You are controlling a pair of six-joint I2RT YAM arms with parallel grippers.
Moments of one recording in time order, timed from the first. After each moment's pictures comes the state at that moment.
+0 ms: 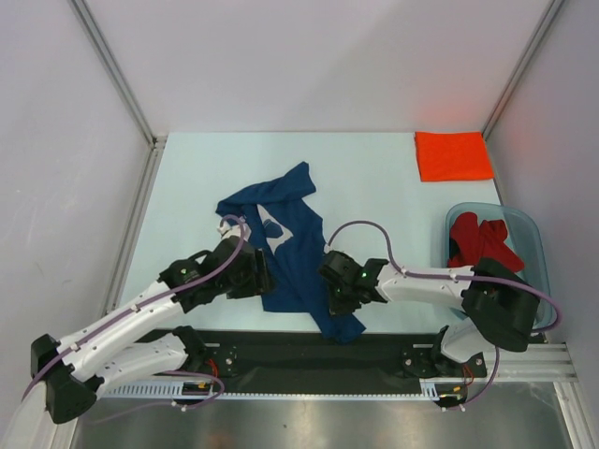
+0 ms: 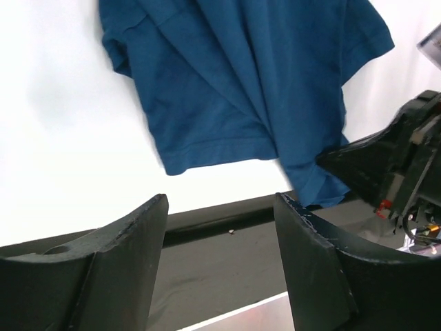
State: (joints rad) left arm -0.83 0.89 0.75 -0.79 -0.13 -0.88; right arm 1.05 1.50 0.79 -0.45 0.00 0.86
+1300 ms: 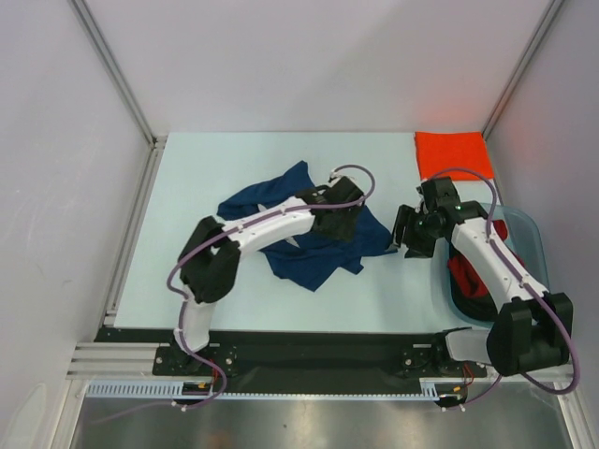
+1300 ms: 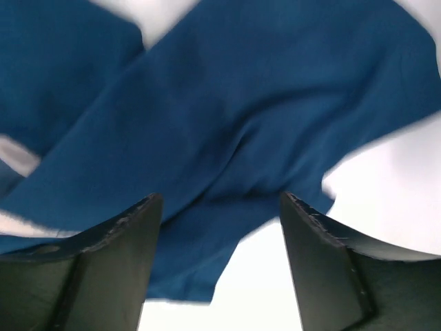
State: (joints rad) left arm -0.89 1.99 1.64 -0.71 -0.24 -0.54; right arm 0.18 1.30 1.02 -0.85 -0.24 0.45
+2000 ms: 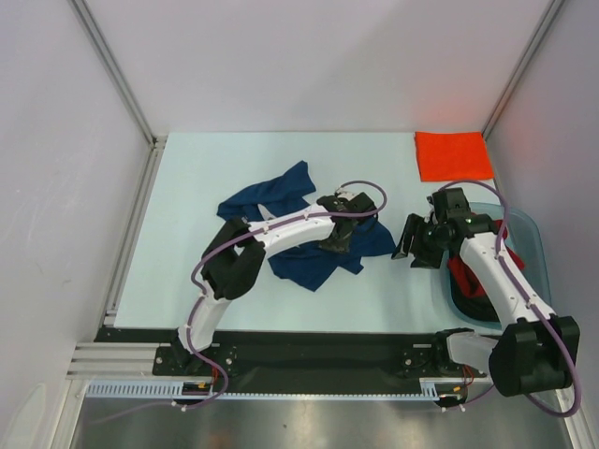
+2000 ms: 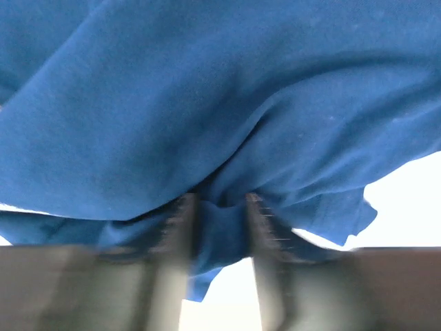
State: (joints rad) left arm -0.95 2.18 1.79 -0.92 -0.35 -0.68; right arm 0.13 1.17 0.93 -0.89 -0.25 0.45
